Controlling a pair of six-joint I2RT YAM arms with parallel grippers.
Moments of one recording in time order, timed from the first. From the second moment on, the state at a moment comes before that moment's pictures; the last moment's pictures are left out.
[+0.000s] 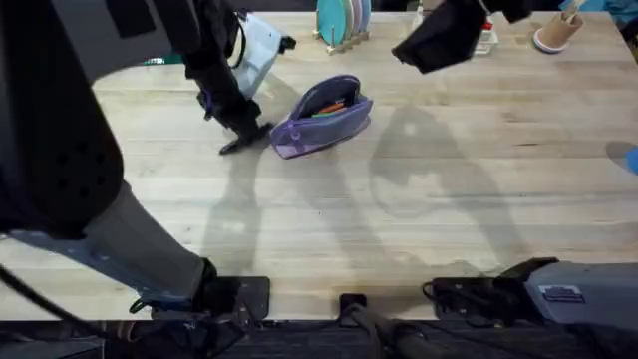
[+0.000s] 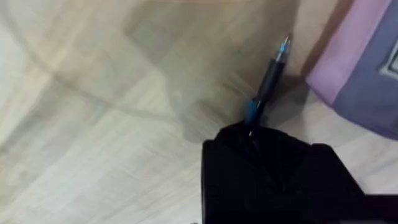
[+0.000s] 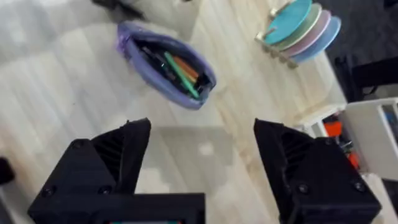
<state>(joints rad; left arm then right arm) -0.07 1.83 1.26 -0.98 0.03 0.64 0.39 1.52 1.87 -1.29 -0.27 -0.68</state>
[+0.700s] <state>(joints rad) -0.12 1.85 1.76 -1.21 0.20 0.49 0.39 1.46 1.87 -1.40 -0.27 -0.62</state>
